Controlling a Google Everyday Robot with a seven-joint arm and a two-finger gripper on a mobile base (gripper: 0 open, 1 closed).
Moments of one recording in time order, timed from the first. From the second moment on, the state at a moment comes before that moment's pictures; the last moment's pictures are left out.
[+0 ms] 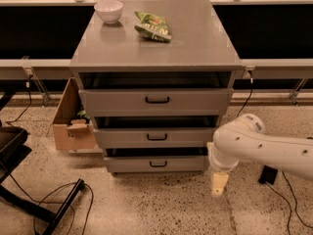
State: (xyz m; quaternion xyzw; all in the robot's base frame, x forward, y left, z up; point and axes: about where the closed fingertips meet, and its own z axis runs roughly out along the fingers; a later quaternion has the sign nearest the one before) arm 0.516 -0.215 0.550 -0.69 0.72 -0.06 0.08
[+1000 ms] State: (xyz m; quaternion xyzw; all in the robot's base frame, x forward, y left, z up) arm 0.591 -0.131 0.387 -0.67 0.73 0.00 0.14
